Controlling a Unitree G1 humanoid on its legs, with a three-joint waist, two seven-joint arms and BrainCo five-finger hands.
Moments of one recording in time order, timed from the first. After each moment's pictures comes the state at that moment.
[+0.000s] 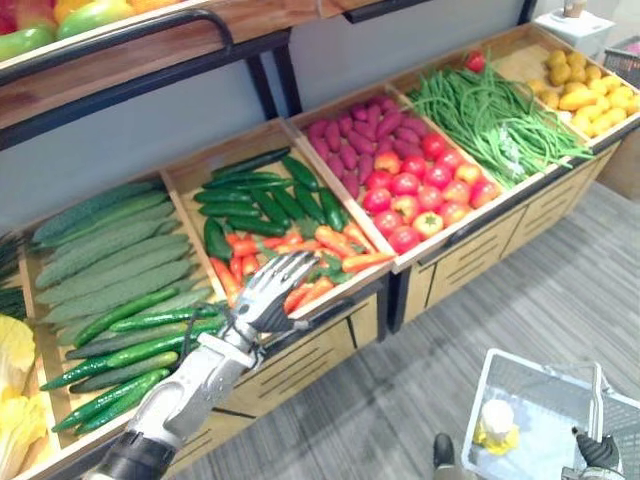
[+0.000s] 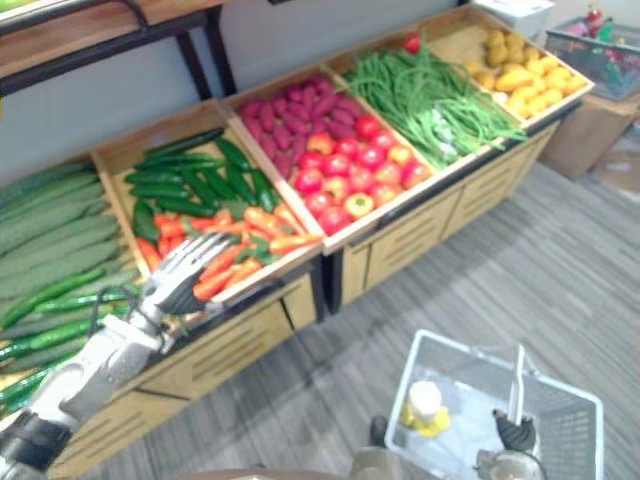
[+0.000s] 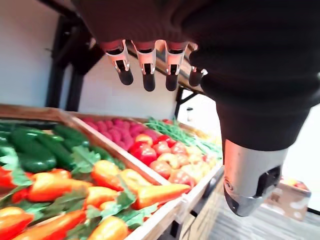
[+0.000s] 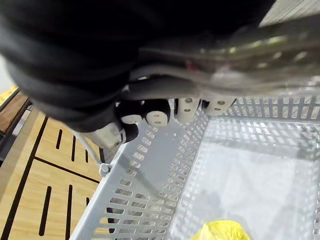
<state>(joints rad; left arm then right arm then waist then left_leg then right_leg) -0.12 0.69 -0.29 0.06 0.73 -0.32 0.30 0.14 -0.29 -0.48 0.83 -0.24 -0.17 -0.23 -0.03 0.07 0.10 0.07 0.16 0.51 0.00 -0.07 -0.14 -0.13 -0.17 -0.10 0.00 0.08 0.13</state>
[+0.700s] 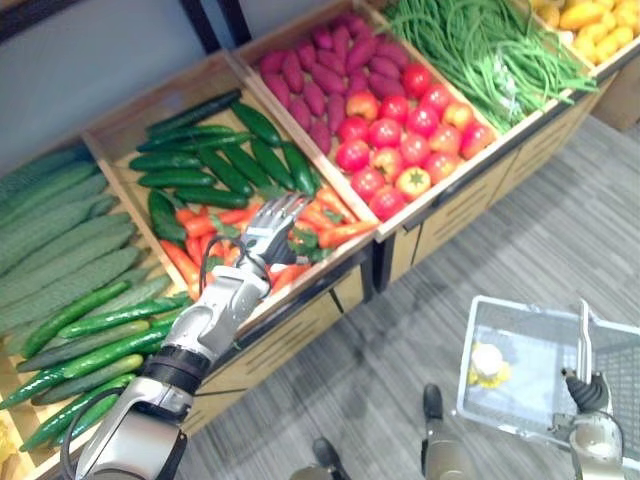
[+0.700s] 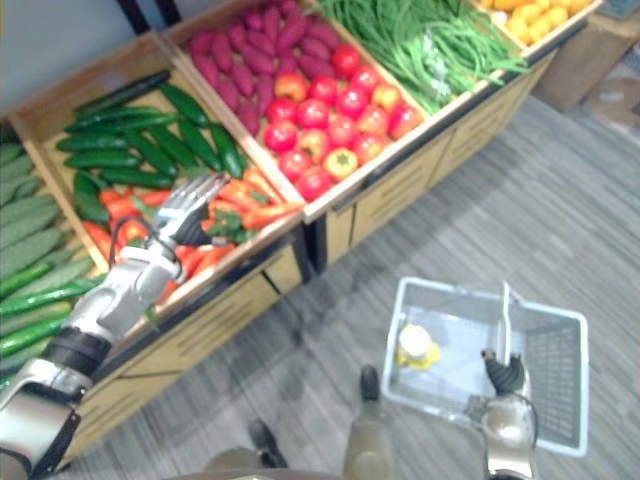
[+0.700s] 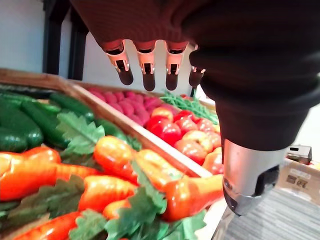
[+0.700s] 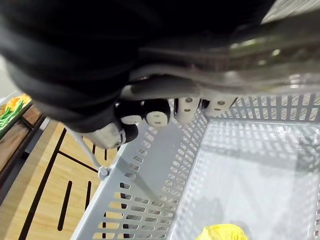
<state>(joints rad) -0.54 0.59 -0.32 0.45 0.71 -0.17 0.27 0.04 -0.30 -0.41 0.63 -0.24 -0.15 -0.23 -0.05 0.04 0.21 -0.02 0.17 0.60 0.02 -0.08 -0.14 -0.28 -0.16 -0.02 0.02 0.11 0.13</state>
